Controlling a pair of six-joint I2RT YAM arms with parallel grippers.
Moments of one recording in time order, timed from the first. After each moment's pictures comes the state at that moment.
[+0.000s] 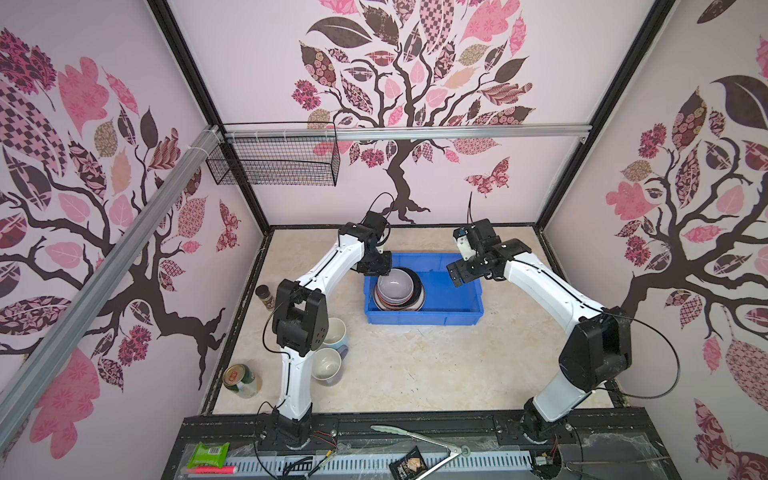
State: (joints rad) left arm -0.41 2.05 1.91 -1.08 0.14 -0.30; right arm 0.37 1.66 1.47 -0.82 0.11 -0.06
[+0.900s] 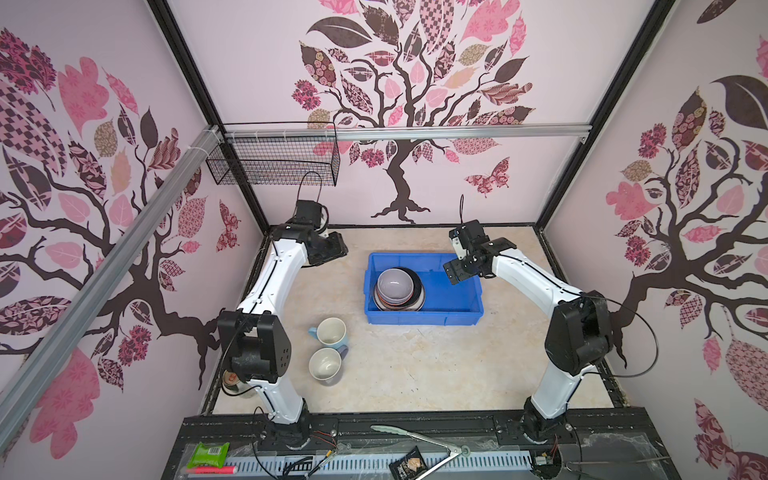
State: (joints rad) left arm -0.07 1.73 1.66 -0.92 0.22 -0.38; right arm 0.37 1.80 1.51 -0.75 0.21 -0.07
